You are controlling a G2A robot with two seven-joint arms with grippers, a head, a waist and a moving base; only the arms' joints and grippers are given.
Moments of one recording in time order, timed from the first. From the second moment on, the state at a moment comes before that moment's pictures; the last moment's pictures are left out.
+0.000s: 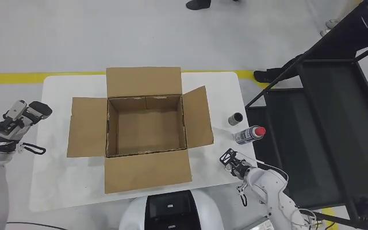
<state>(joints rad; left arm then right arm) 1.40 -0.93 -1.85 -1.41 -0.62 -0.58 -1.00 -1.81 -1.28 1.54 -1.73 -1.69 -0.46 0.60</state>
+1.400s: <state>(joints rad) 1.40 -0.93 -1.85 -1.41 -0.62 -0.58 -1.00 -1.79 -1.24 1.60 -1.75 -1.40 -0.55 0.67</state>
